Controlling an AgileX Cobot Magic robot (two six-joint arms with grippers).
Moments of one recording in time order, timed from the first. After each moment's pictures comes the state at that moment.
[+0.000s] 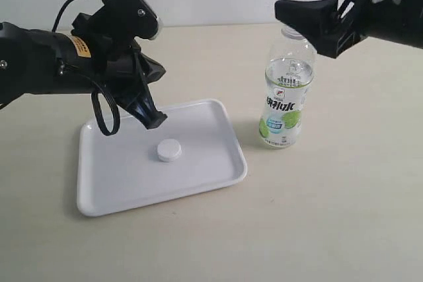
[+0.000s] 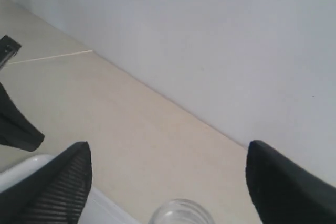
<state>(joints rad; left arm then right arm) -0.64 1.57 -0.85 -0.19 0.02 0.63 -0.08 1.48 -0.70 -1.10 -0.88 0.68</state>
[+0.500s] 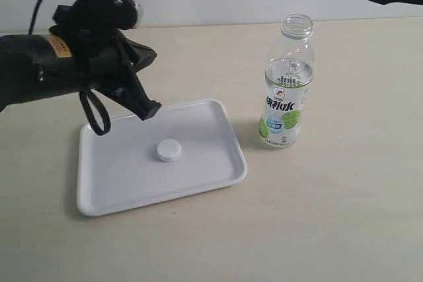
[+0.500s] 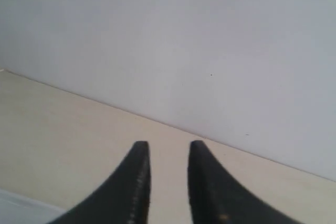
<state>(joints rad) -0.64 1.51 -0.76 -0.24 -0.15 0.62 -0.08 1.17 -0.69 -1.17 -0.49 1.04</state>
